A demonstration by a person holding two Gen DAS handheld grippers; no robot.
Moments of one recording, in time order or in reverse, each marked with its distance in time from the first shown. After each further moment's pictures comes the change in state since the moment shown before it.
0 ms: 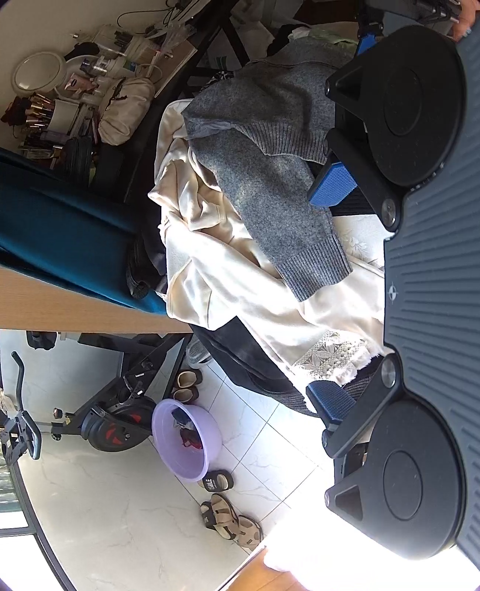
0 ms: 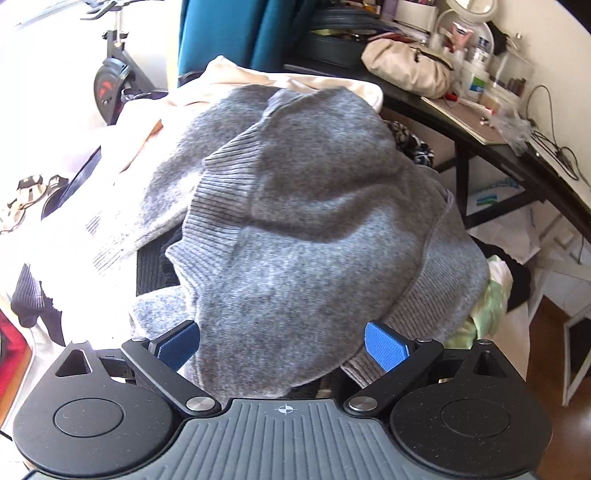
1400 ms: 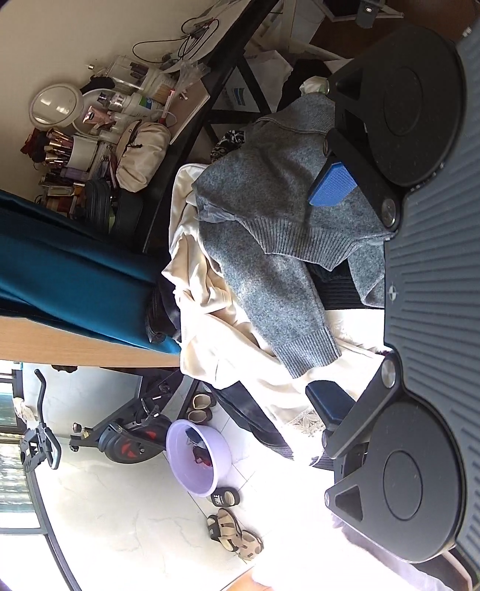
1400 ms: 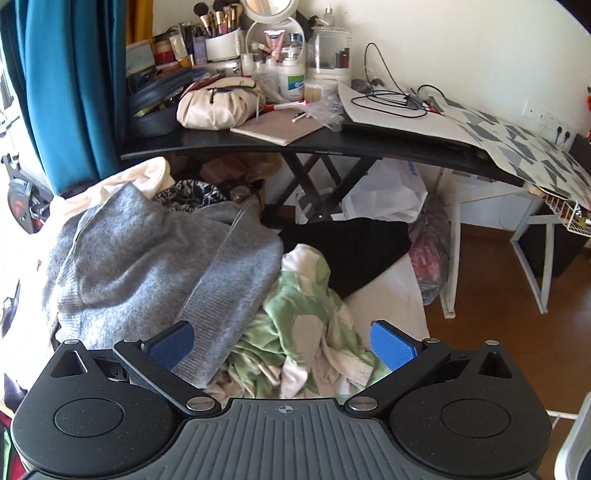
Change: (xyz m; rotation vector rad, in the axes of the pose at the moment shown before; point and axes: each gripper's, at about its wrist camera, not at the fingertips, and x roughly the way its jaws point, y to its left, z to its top) left arm -0.046 -0.098 -0.024 -0.023 -0.085 -0.020; right arm -0.129 -0.217 -0.039 0.404 -0.079 -0.143
